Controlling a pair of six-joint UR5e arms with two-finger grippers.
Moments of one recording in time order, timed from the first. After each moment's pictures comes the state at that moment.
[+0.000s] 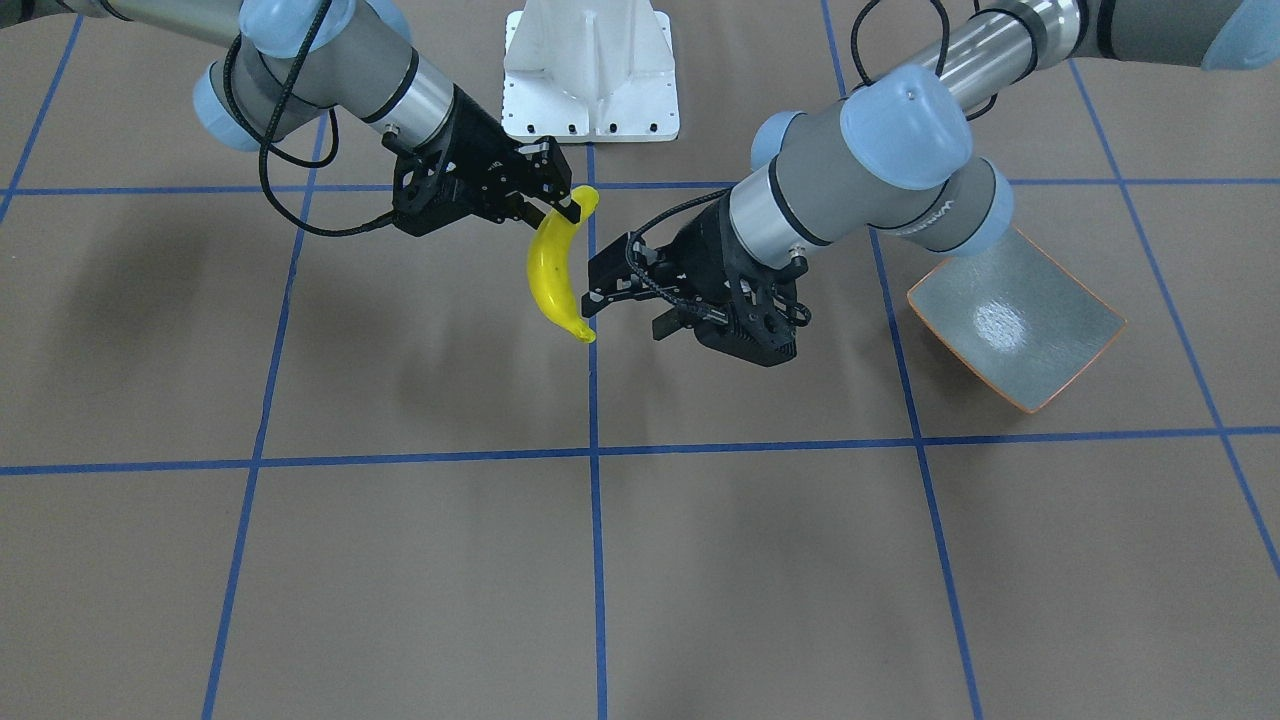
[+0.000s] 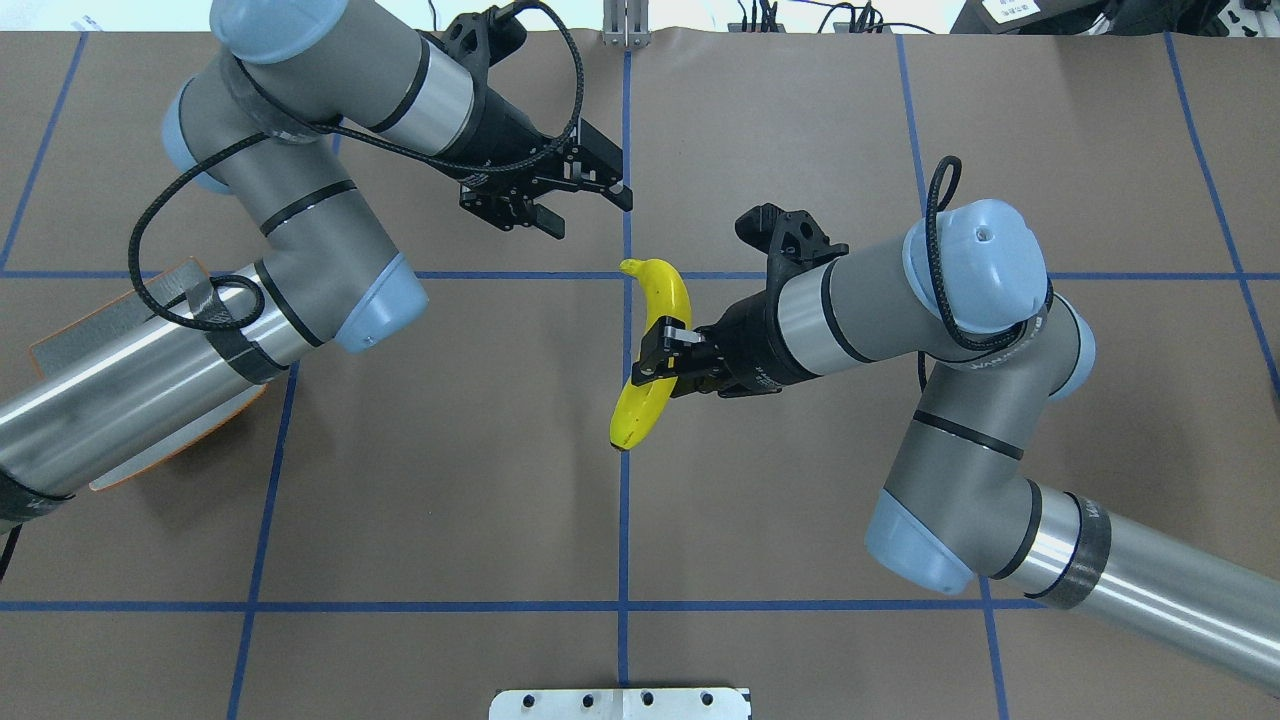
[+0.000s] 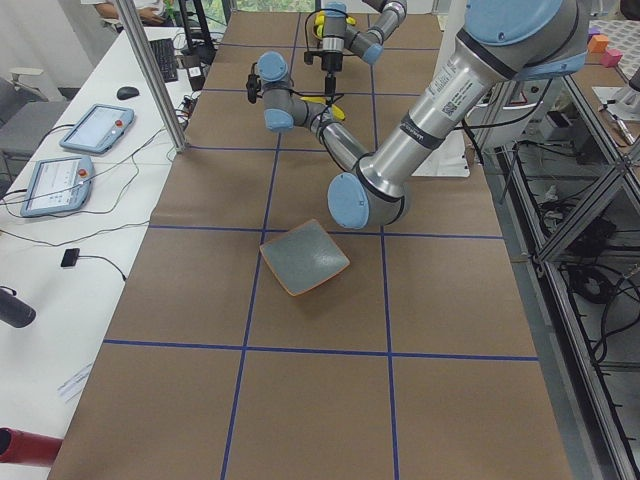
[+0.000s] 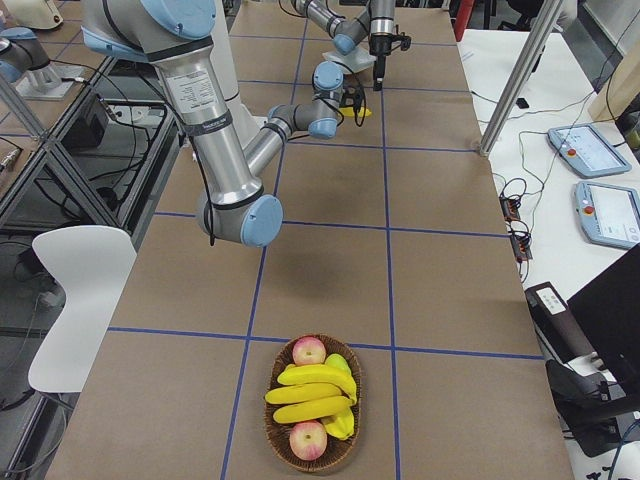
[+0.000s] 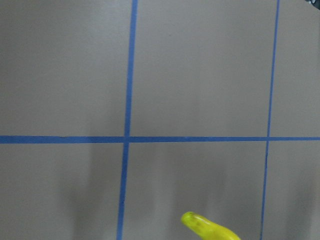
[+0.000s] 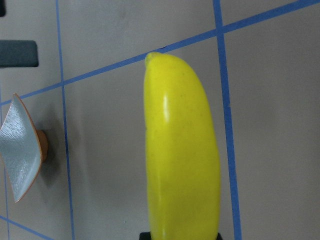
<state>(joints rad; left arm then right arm) -0.80 -2.36 -1.41 -2.35 -2.34 -1.43 0.57 -1.09 1.81 -0.89 2.07 1.55</state>
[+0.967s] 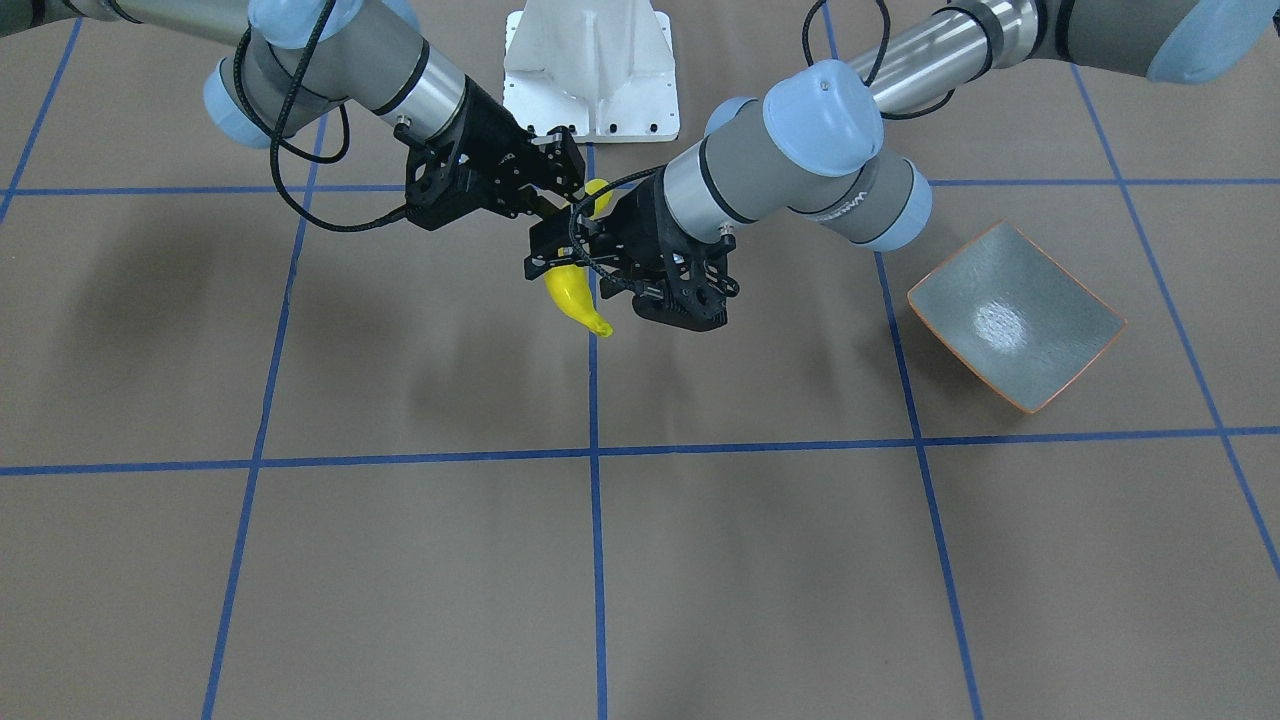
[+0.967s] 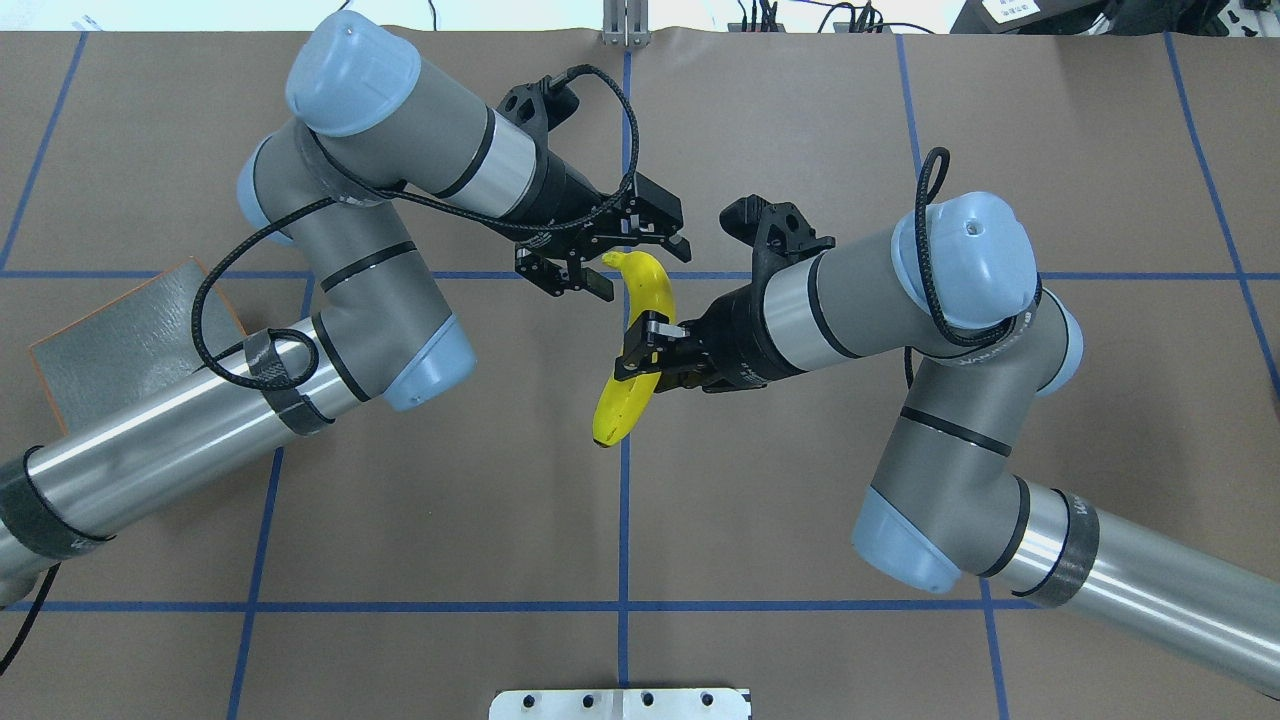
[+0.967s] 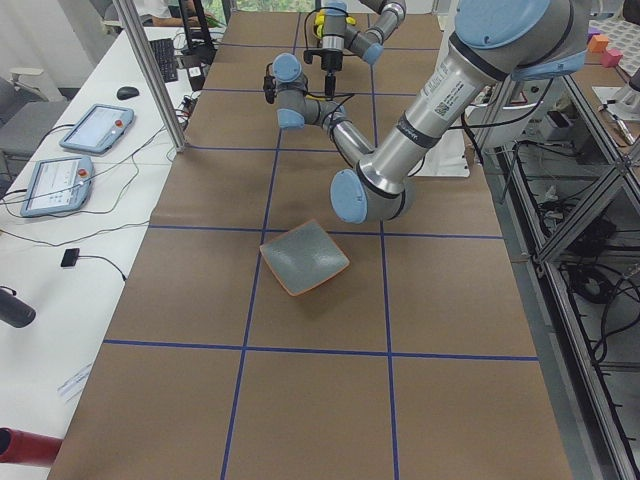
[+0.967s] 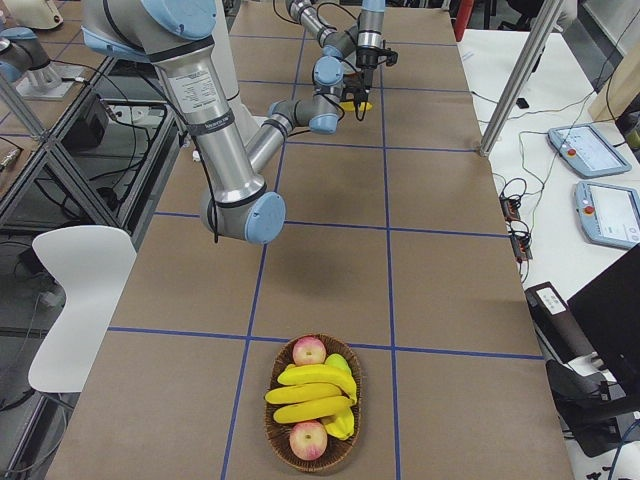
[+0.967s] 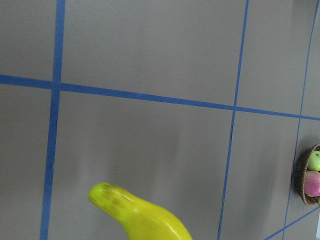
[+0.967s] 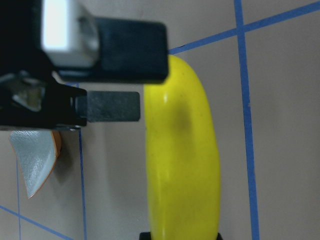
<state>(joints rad) -0.71 -2.38 -1.41 -2.39 -2.32 -1.62 0.57 -1.06 1.80 -0.89 2.07 1.55</state>
